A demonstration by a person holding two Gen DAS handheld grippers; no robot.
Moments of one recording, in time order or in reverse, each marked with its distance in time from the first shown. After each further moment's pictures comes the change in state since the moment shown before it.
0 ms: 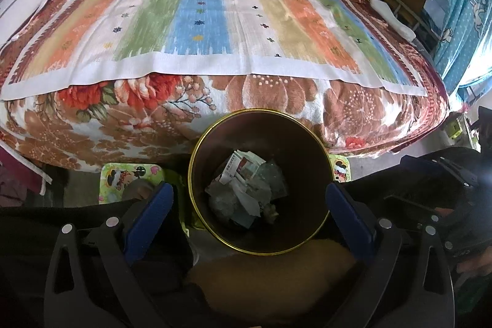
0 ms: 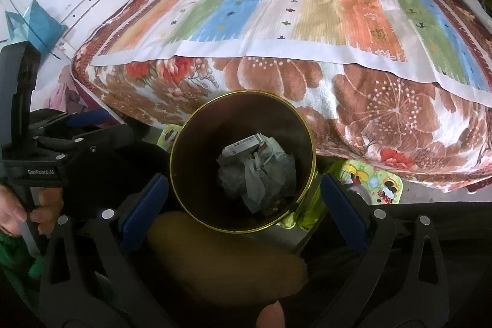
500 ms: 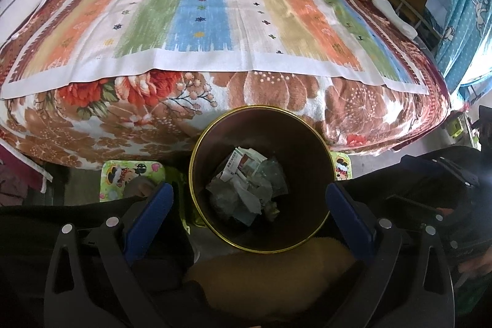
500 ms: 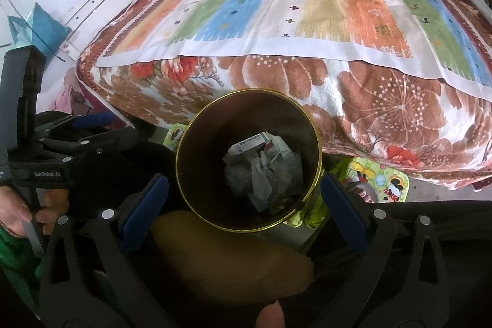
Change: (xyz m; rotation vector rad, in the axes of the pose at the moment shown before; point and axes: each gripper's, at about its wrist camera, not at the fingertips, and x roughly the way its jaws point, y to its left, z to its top) left arm 0.003 0.001 -0.001 -0.011 0.010 0.012; right arm 0.001 -0.001 0.000 0.017 0.009 0.034
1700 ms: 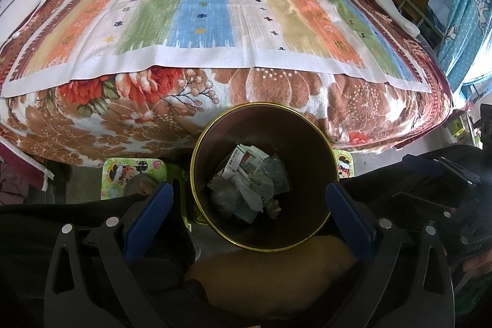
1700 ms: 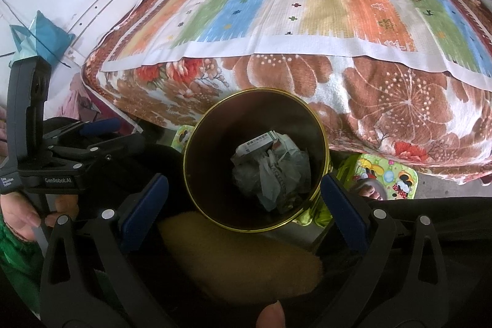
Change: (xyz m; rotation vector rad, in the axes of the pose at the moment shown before) left arm 0.003 0.001 -0.001 0.002 0.012 0.008; right arm 0.000 -0.004 0.000 0.026 0.000 0.034
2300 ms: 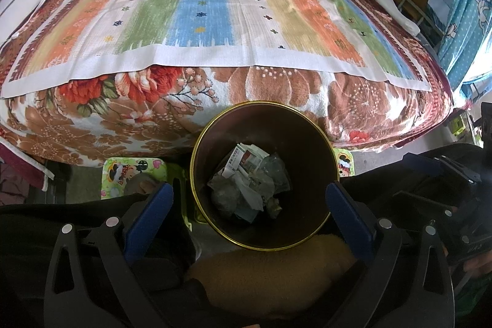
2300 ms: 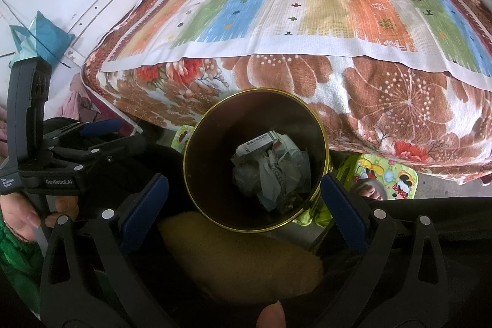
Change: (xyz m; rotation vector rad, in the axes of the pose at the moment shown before) left arm 0.001 0.002 -0.001 0.003 0.005 -0.001; right arm -0.001 -0.001 0.000 0.000 0.000 0.000
